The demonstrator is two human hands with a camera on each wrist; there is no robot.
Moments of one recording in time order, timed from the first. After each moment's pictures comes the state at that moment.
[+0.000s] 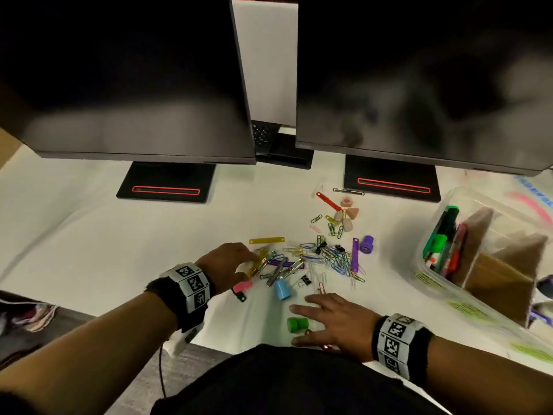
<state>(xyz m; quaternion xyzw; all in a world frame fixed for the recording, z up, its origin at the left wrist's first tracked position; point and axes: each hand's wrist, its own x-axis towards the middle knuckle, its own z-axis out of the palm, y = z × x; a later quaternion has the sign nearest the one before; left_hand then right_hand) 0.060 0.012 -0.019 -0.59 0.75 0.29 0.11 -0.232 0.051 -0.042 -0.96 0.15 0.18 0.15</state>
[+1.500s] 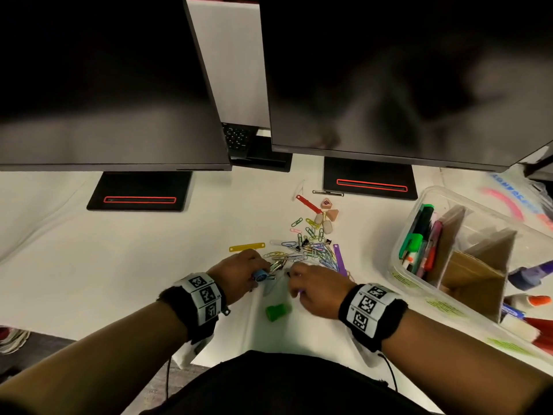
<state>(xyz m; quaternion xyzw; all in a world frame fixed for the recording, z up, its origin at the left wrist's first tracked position) 0.010 -0.002 -0.039 -0.54 0.78 0.31 0.04 -0.209 0.003 -0.017 -0.88 0.37 0.09 0.29</state>
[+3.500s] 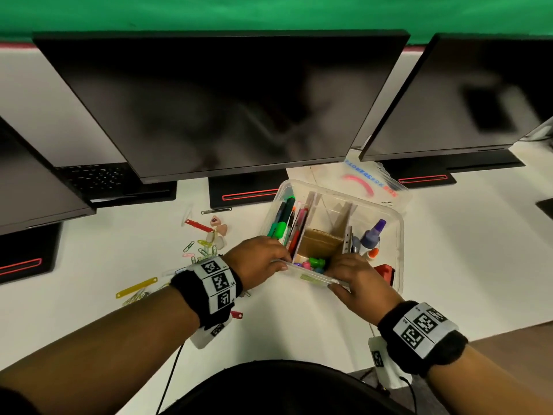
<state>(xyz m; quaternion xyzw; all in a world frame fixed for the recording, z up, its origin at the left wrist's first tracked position) -0.215 -0.027 0.047 -0.34 0.90 0.27 0.00 -0.437 0.081 0.025 -0.75 0.63 -0.12 0.16</state>
